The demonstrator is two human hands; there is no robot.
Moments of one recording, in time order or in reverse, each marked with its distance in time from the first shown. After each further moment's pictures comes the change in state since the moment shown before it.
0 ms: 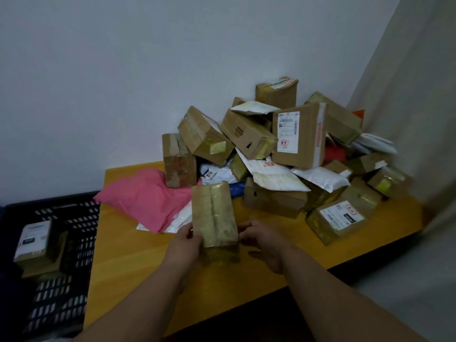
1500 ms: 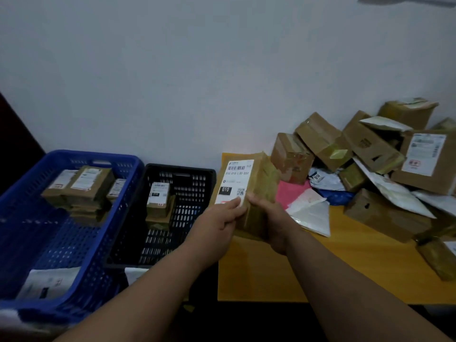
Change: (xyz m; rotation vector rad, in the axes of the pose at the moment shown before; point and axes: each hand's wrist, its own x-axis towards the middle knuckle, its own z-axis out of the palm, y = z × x) left_hand -0.089 -0.033 -0.269 0.508 0.070 0.555; right_hand -0.026 -0.019 0.298 0.166 -0.209 -0.163
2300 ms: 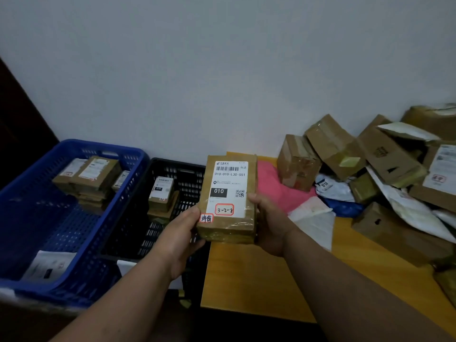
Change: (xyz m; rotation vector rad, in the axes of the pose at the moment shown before) left_hand 0.007 -0.011 0.011 -0.863 0.219 -0.591; right_hand 0.025 -0.017 -0.031 -0.004 -0.306 0.134
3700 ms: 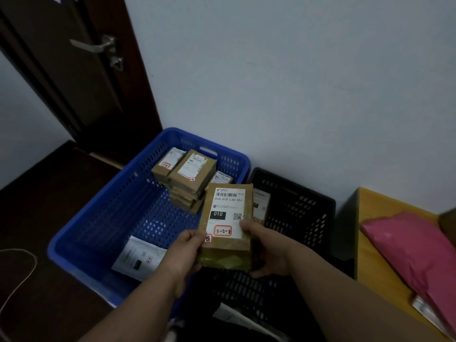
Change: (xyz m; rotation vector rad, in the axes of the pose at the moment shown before) left_hand 0.114 0.052 -0.321 -0.093 0.449 -0.281; right_hand 0.264 0.036 0.281 -0.469 -0.159 0.562
